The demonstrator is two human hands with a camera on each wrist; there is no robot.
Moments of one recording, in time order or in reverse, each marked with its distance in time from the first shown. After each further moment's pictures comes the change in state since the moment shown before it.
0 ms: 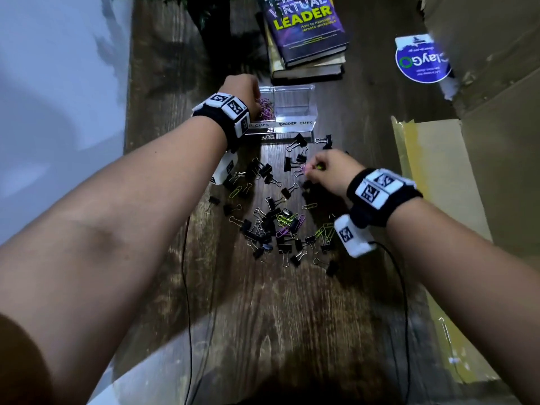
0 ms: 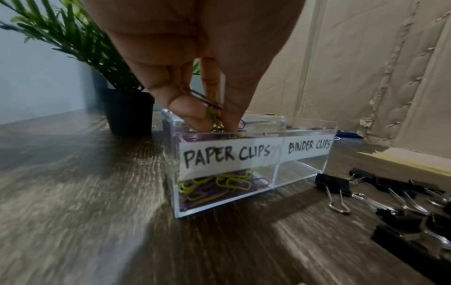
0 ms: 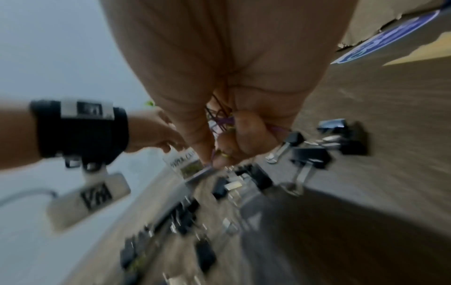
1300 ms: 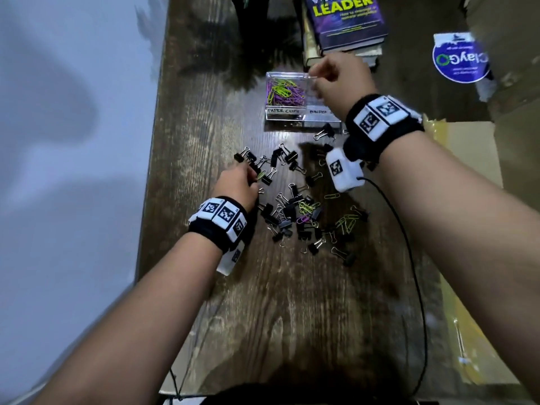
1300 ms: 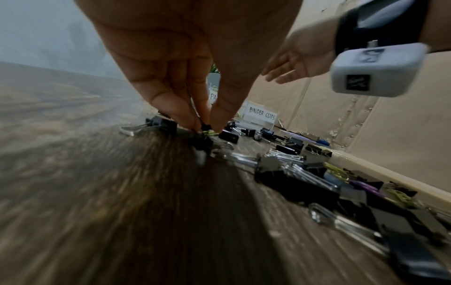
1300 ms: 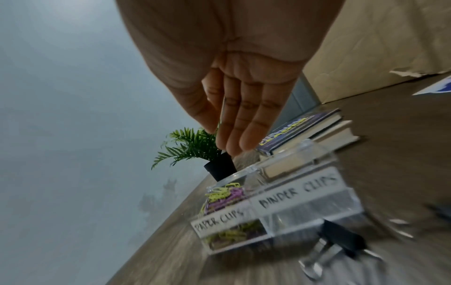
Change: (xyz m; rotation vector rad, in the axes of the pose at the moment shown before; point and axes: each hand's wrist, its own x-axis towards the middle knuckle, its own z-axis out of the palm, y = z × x) left_hand -0.169 -0.068 0.071 -0.242 0.049 -0.261; right_hand 0.059 -0.086 -0.034 0.170 0.398 -0.218
